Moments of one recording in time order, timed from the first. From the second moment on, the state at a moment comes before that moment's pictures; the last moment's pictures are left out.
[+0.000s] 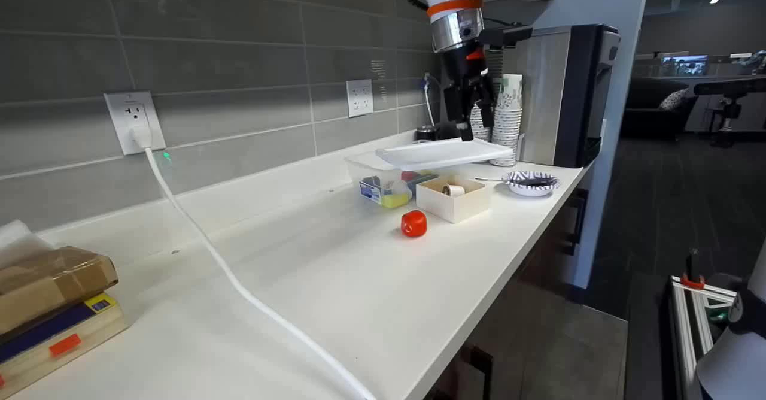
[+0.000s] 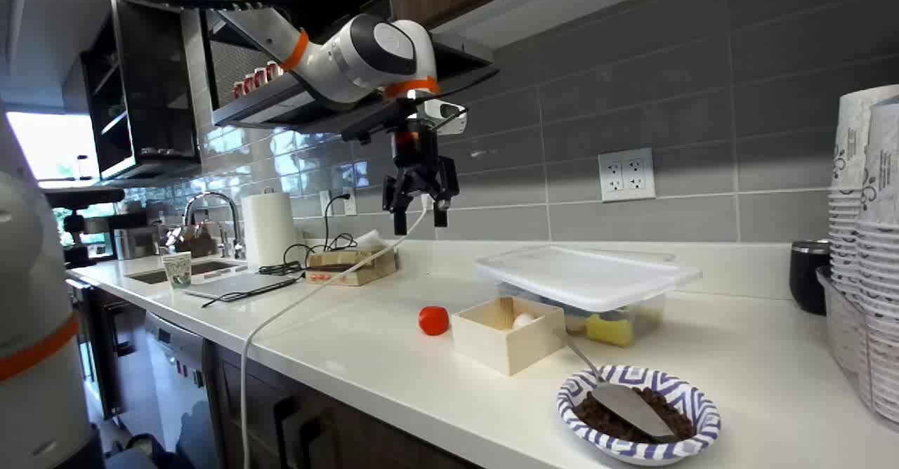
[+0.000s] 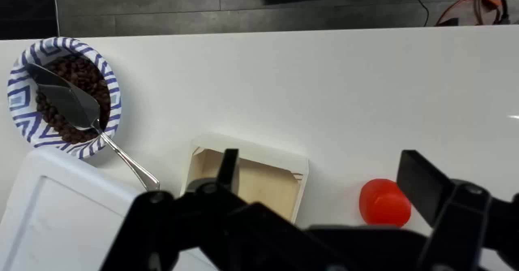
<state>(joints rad) -0.11 -0.20 -0.05 -2.26 -0.20 1.88 -0.02</state>
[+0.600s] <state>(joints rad) -0.11 -0.19 -0.06 -2.25 -0.19 1.89 0.03</state>
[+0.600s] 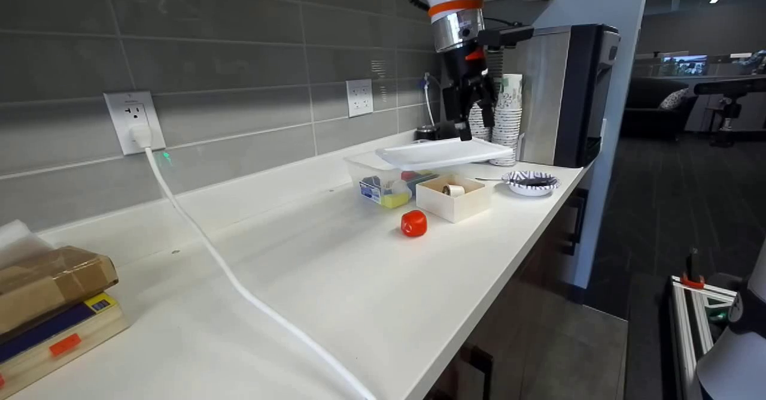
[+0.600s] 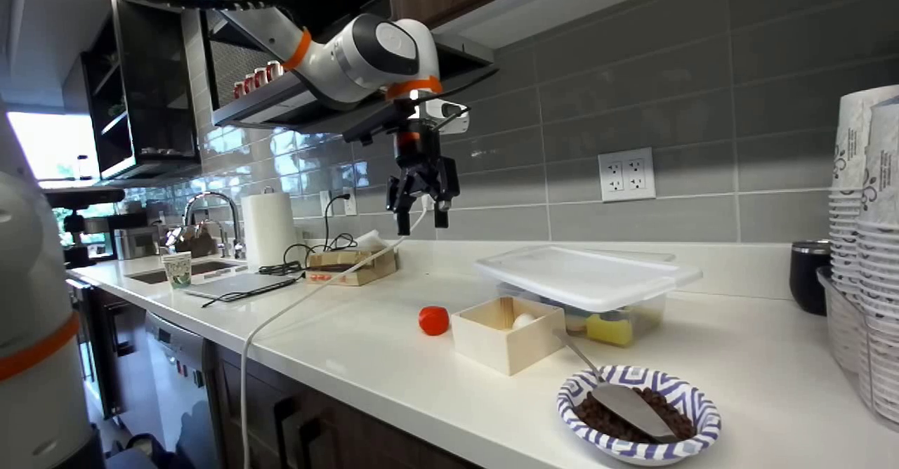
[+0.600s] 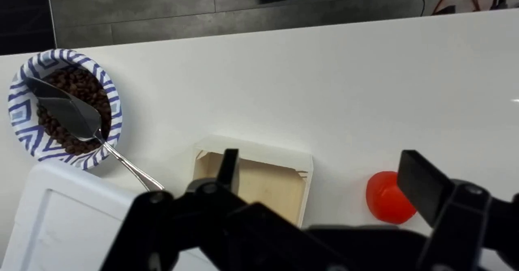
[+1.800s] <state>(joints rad) -0.30 0.10 -0.30 -1.96 -0.03 2.15 0.45</state>
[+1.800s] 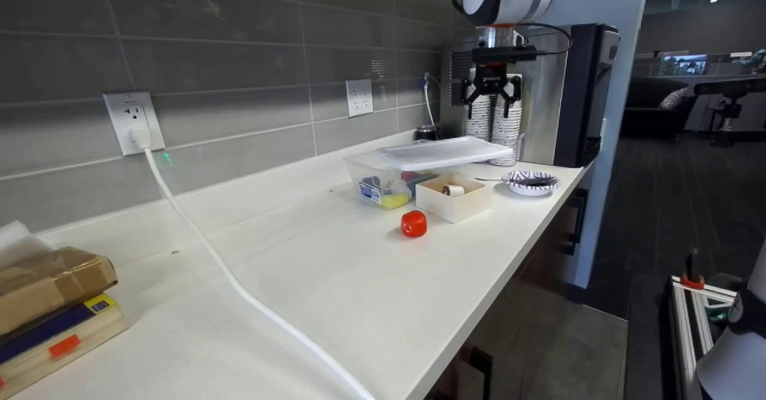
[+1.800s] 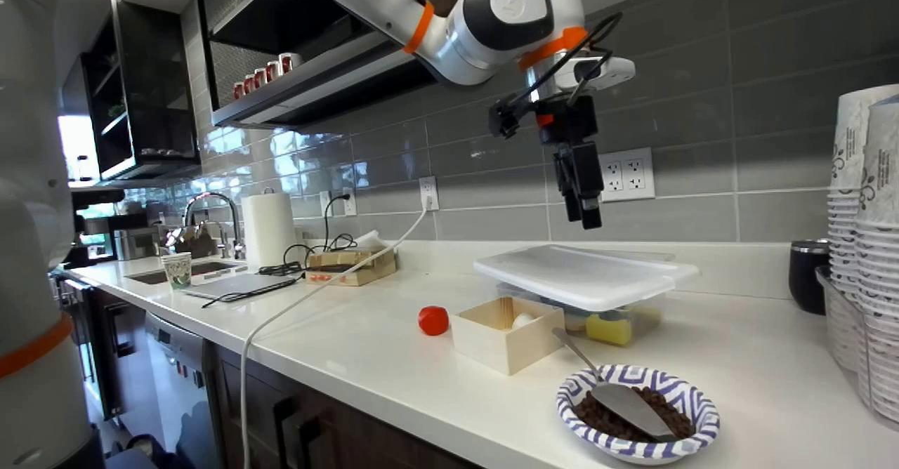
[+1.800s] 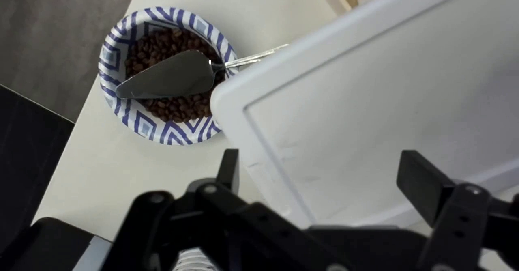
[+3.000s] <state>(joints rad) -0.33 0.49 -0.40 -1.72 0.03 2.29 1.16</state>
